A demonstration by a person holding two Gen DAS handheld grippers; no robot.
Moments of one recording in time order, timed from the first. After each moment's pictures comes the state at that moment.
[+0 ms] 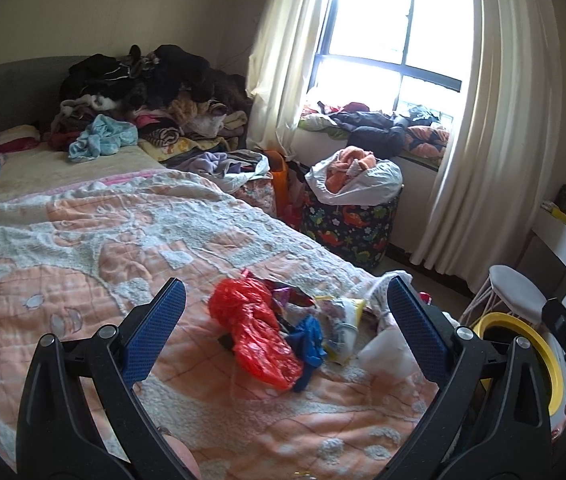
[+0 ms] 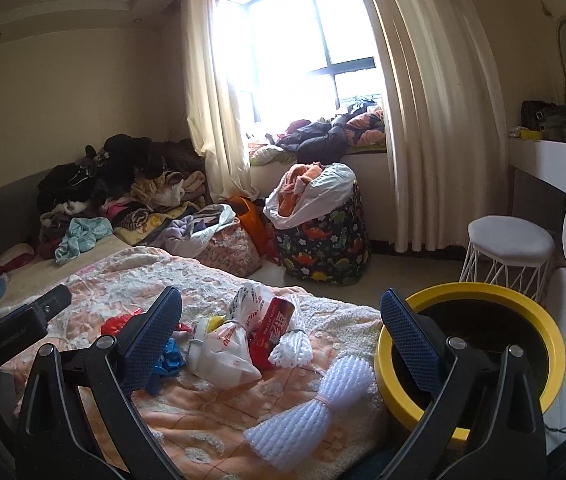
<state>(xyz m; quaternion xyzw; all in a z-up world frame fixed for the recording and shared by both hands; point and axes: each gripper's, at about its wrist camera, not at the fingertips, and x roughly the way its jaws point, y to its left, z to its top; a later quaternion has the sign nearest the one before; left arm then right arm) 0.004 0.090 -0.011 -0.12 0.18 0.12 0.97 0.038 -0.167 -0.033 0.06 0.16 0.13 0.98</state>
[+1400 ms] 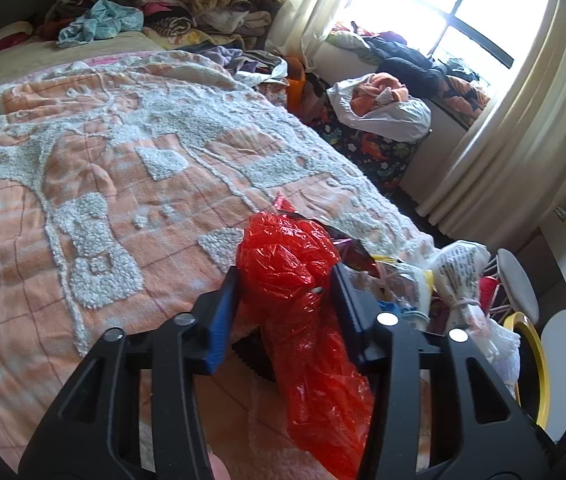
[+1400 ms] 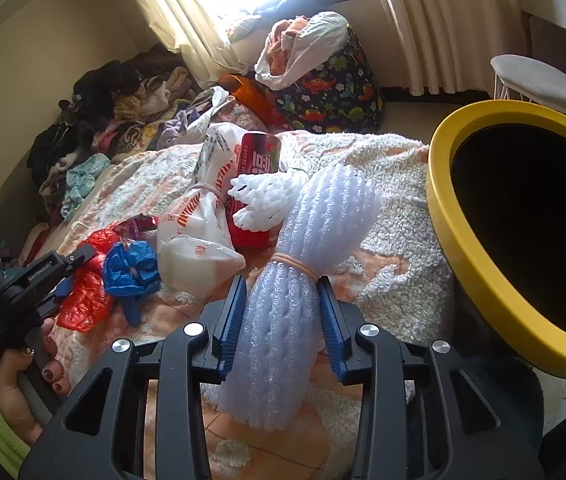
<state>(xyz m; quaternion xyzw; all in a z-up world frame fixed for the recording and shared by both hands) 0.097 0.156 -0.087 -0.23 0.33 0.09 0.91 0.109 -0.167 -0.127 0.15 0.40 0.17 0.89</state>
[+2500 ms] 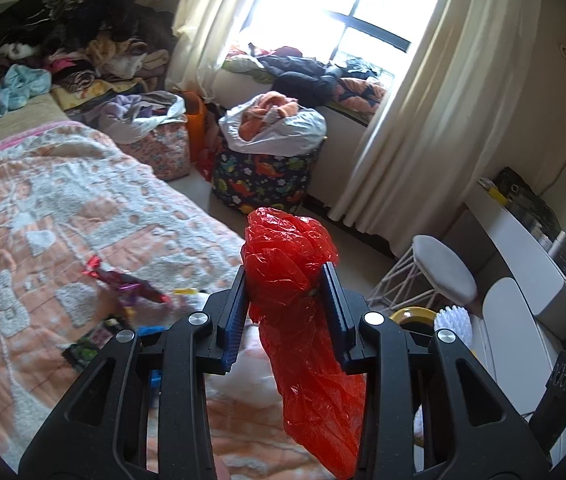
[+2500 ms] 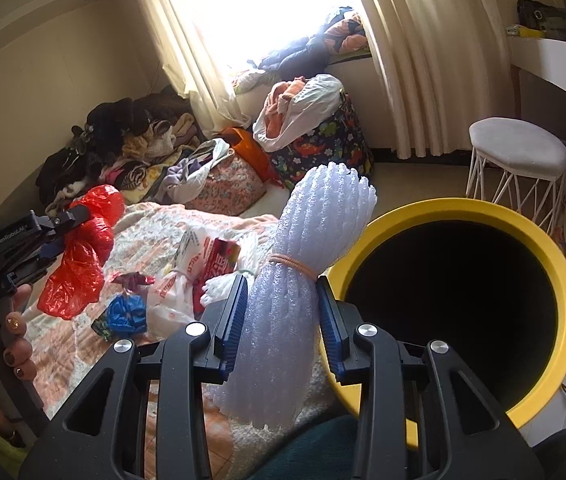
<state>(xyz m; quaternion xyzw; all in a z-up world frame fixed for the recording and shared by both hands) 0.109 0.014 0.017 -0.17 0.28 -0.04 0.94 0.099 -0.263 -0.061 0.13 0.32 0.16 0.93</state>
